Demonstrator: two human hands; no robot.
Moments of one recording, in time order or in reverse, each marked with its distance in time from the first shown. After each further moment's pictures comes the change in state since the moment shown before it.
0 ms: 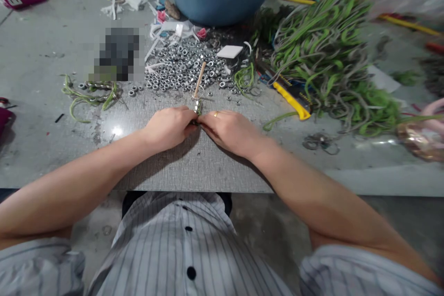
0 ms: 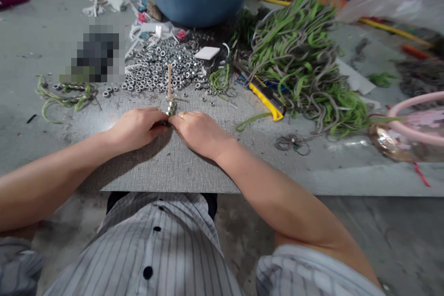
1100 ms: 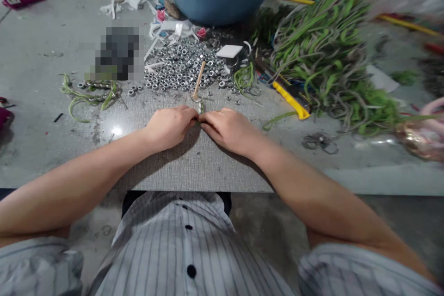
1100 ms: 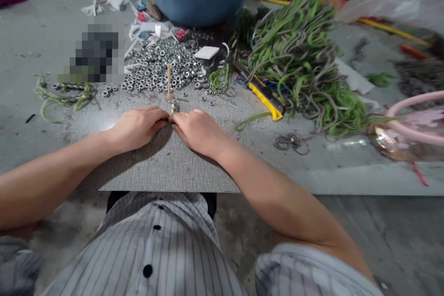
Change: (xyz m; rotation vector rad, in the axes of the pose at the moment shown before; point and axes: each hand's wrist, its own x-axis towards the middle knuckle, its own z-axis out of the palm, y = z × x) left_hand 0.000 0.001 0.002 -0.013 -0.032 -0.064; right_hand 0.002 0.002 -0.006 0.163 -0.042 0.096
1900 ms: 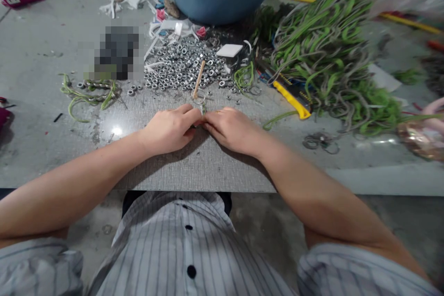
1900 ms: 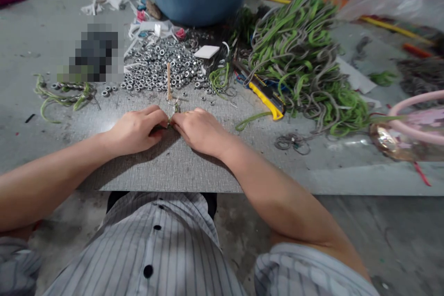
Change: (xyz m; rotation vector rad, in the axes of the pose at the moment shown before) left_hand -0.007 -0.001 0.003 0.038 0.107 0.160; right_hand 0.002 -0.005 -0.010 -0.053 -0.136 0.041
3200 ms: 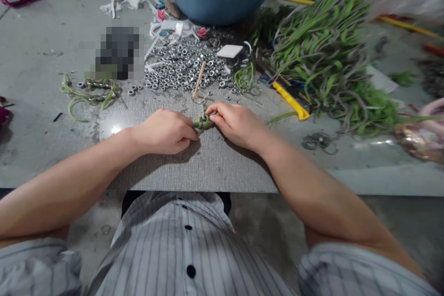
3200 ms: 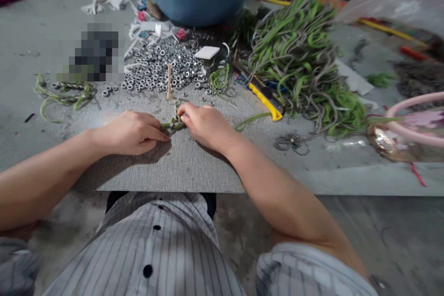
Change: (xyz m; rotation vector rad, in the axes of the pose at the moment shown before) left_hand -0.002 -0.012 -0.014 0.002 -0.119 0.292; right_hand -0.002 0.016 0.008 0.086 0.144 0.180
